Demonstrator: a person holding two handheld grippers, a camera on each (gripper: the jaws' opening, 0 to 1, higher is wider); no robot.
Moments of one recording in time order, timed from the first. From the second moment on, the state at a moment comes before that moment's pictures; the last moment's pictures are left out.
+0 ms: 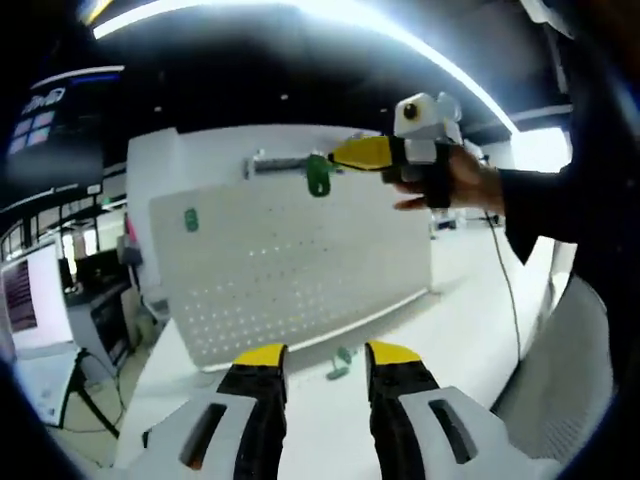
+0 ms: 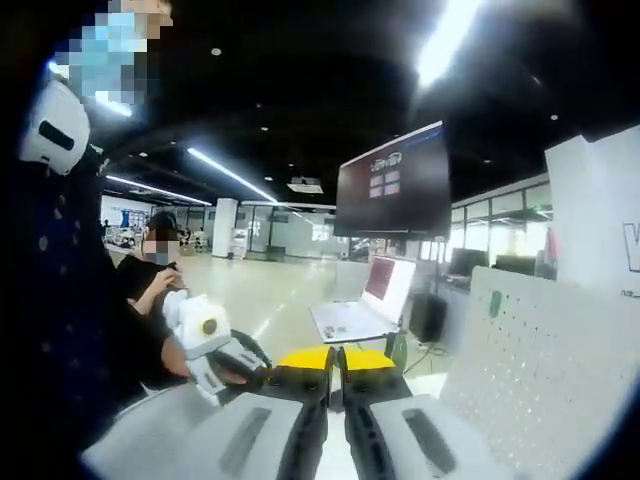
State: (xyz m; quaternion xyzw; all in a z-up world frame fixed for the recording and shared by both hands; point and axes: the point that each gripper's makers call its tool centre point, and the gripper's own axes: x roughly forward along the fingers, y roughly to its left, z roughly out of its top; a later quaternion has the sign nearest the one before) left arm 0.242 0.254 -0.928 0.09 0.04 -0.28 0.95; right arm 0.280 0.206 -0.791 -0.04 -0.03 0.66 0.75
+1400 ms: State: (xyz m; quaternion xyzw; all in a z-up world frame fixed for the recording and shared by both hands) left arm 0.258 0.261 -0.958 0.10 0.09 -0.26 0.96; right arm 0.470 0.262 -0.789 -0.10 -0.06 0.62 0.77
